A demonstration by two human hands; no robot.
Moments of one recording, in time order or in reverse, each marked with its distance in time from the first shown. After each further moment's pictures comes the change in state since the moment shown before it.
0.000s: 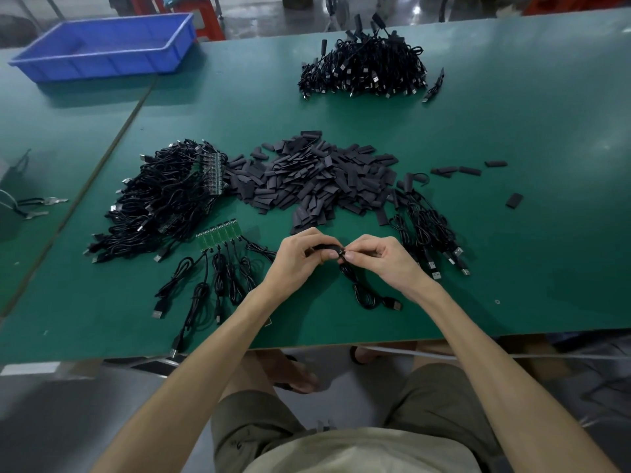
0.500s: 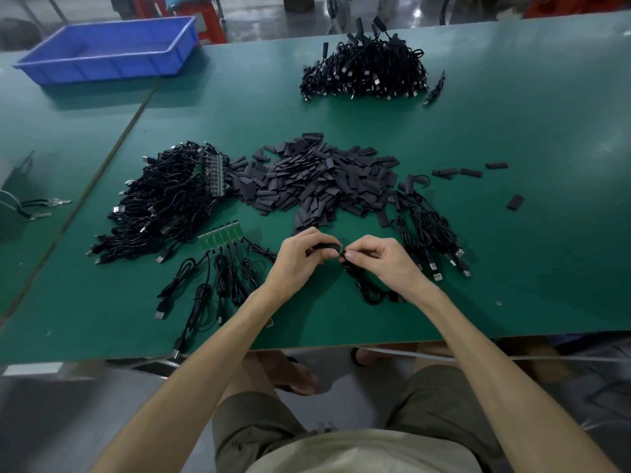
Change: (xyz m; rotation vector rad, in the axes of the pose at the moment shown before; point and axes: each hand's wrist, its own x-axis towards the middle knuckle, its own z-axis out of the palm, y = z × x) left_hand 0.000 -0.003 0.001 -0.018 0.022 -0.043; right_hand 0.001 0.001 0.006 -0.089 0.103 0.004
